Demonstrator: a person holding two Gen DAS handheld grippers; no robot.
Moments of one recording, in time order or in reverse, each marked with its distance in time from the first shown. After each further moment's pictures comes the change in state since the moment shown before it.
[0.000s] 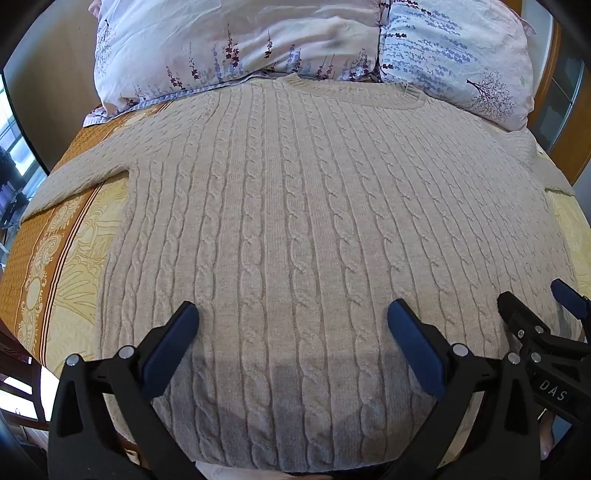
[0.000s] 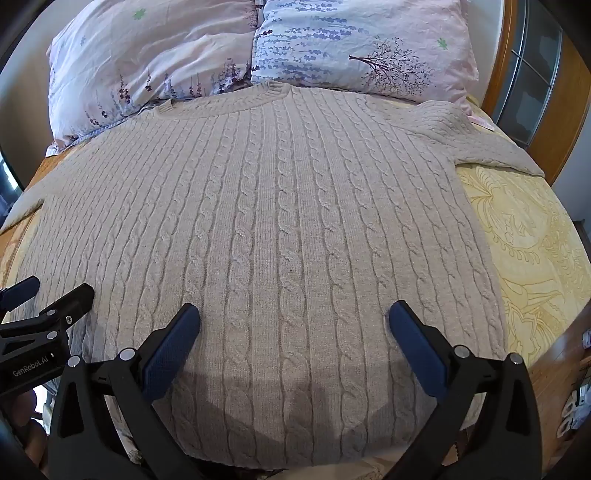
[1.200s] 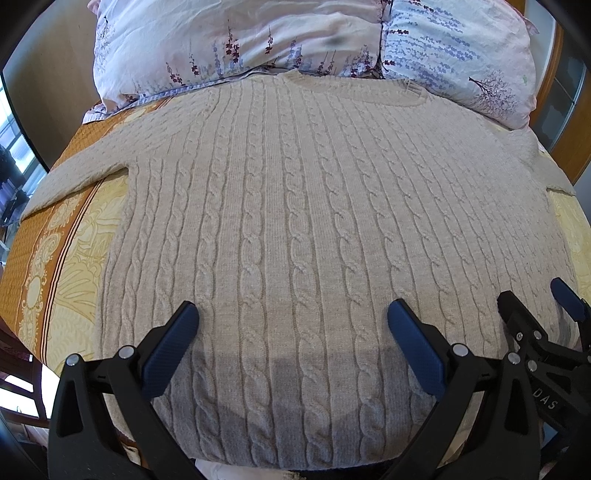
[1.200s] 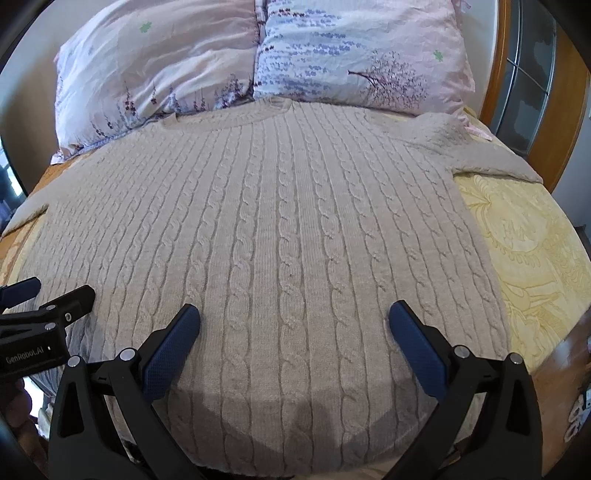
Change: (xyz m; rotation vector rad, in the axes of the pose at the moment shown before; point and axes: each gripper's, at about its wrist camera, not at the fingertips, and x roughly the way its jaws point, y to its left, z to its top) left arm 0.001 -0.002 0.002 -0.003 0.027 0.002; right arm -0.008 -0.003 -0.003 -0.018 -0.098 0.027
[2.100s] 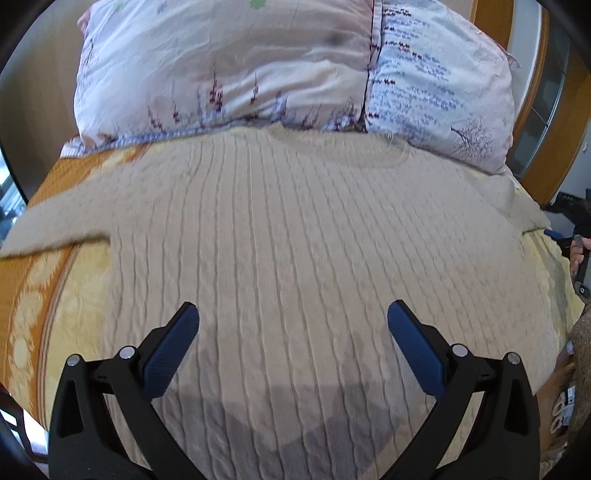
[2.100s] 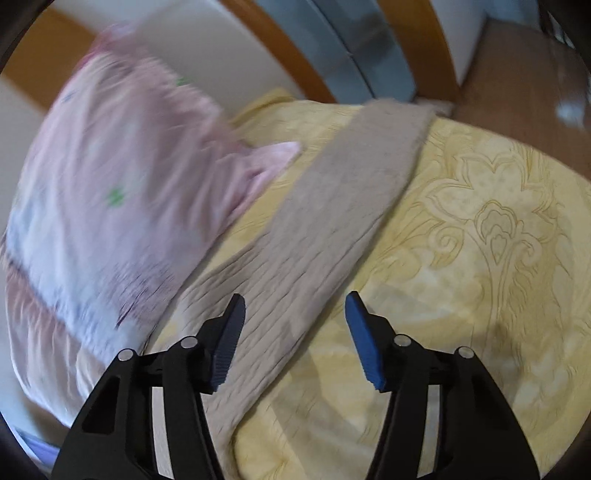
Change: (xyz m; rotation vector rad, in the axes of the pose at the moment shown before) left arm -0.003 0.015 0.048 0.014 -0.153 -0.127; right arm 0.102 -0.337 0.117 0.929 -0.009 0.031
